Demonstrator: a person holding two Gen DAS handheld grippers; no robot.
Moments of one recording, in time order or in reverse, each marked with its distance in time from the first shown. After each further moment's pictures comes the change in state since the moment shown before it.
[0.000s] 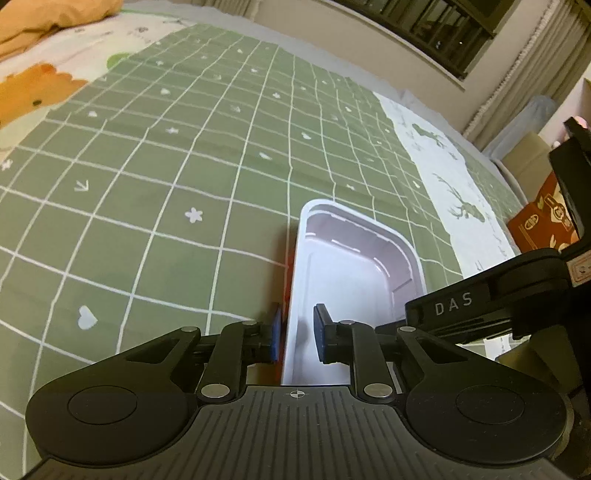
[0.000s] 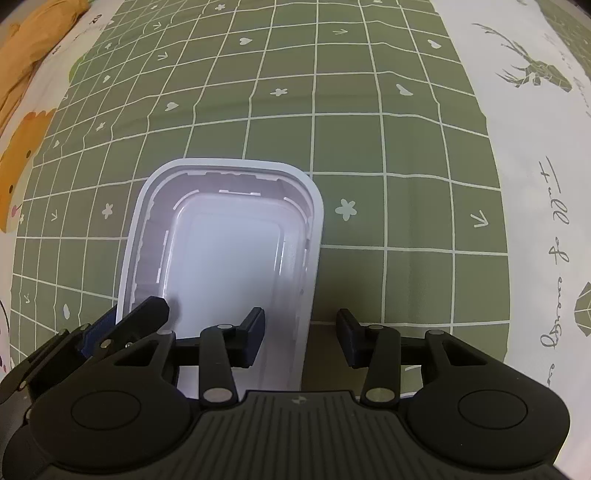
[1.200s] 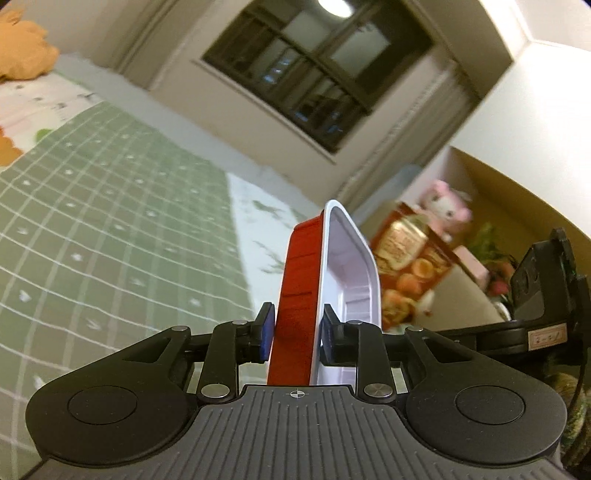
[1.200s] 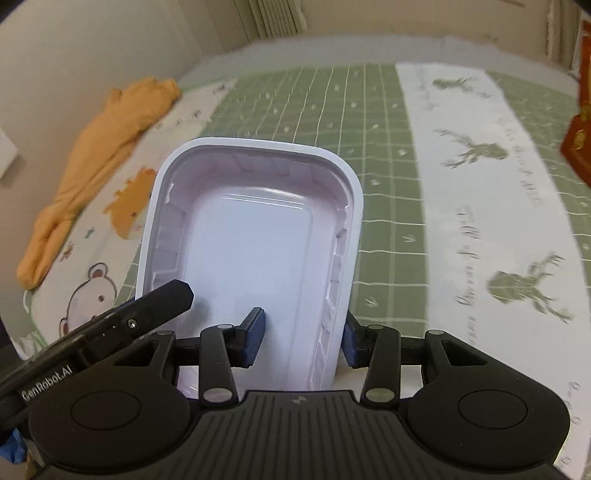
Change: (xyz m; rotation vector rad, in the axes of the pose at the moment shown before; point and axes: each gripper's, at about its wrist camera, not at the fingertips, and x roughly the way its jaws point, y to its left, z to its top) left arm -0.192 -0.092 -0.057 0.017 -0.253 -0.421; right arm -0.207 -0.058 -0.149 -0.086 -0.368 0.172
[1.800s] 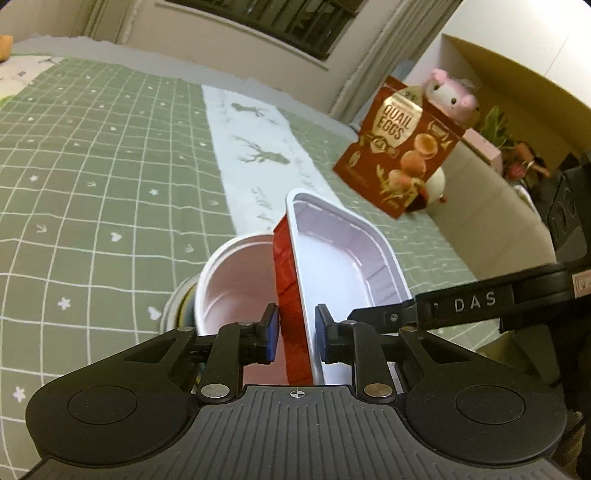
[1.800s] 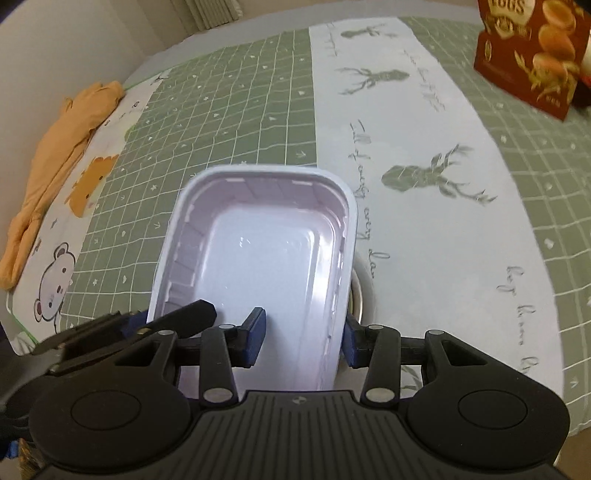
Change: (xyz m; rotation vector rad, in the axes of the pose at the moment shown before) left arm 0.071 -0.057 -0.091 0.151 0.272 0.097; right arm -0.033 -0.099 -0.102 0.165 0.068 -0.065
